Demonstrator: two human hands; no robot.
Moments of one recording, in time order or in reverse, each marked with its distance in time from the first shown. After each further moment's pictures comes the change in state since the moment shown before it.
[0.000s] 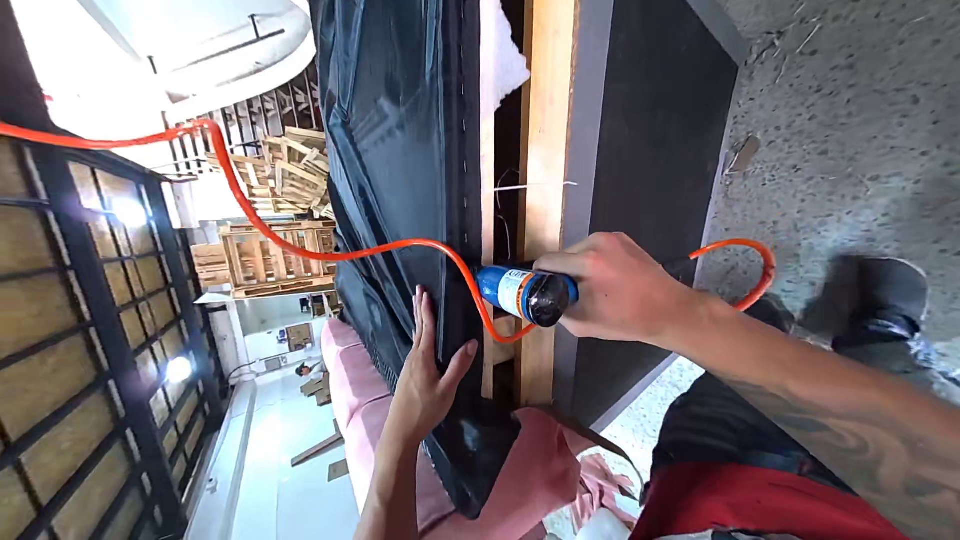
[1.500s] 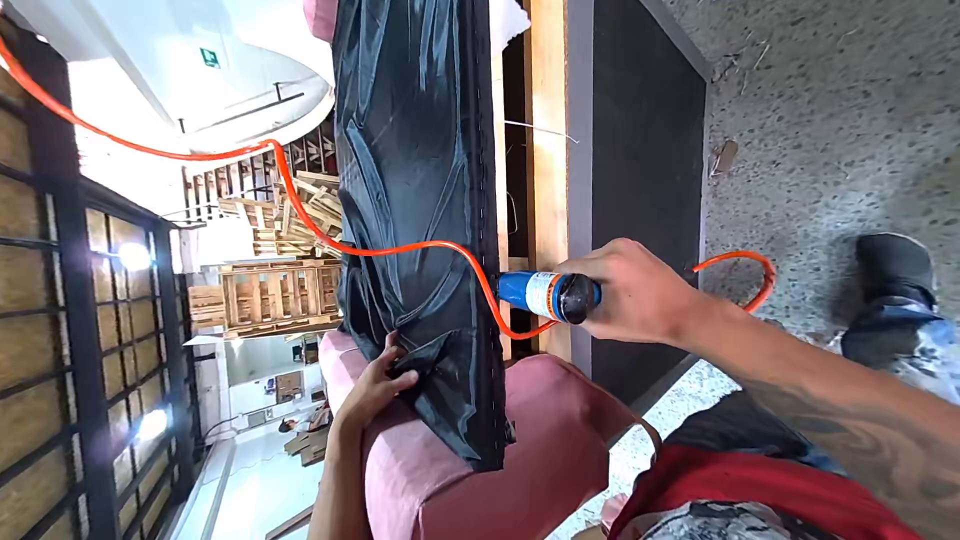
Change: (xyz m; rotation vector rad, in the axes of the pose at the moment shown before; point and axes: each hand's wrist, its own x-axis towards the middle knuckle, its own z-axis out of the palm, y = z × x) left_hand -0.056 -0.236 -0.033 -0.185 -0.189 -0.143; right_hand -0.086 -0.062 0.072 -0.012 0.124 -0.001
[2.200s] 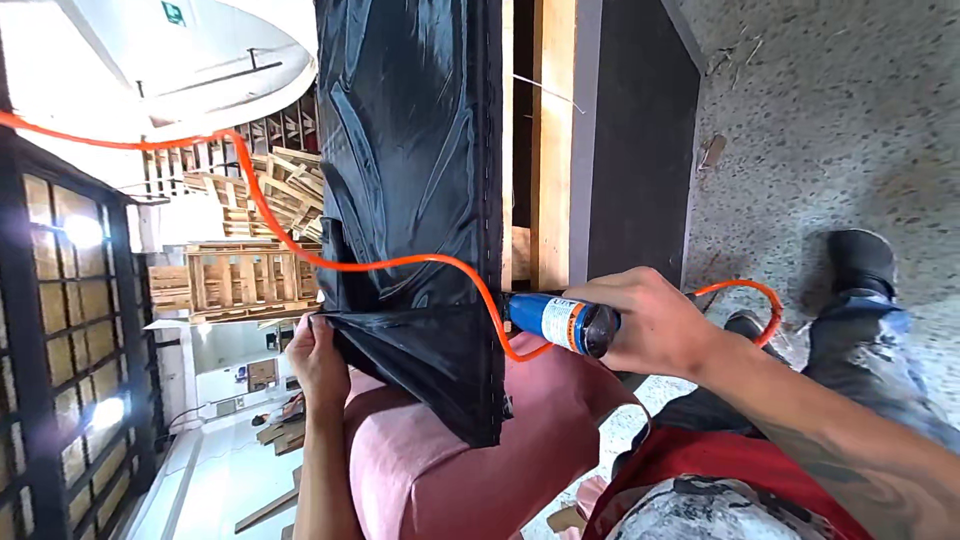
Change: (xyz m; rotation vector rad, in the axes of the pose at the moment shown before) left_hand -0.010 0.022 0.002 -0.408 0.765 0.337; right_hand -0.051 -0.032 0.025 0.034 0.004 -0.006
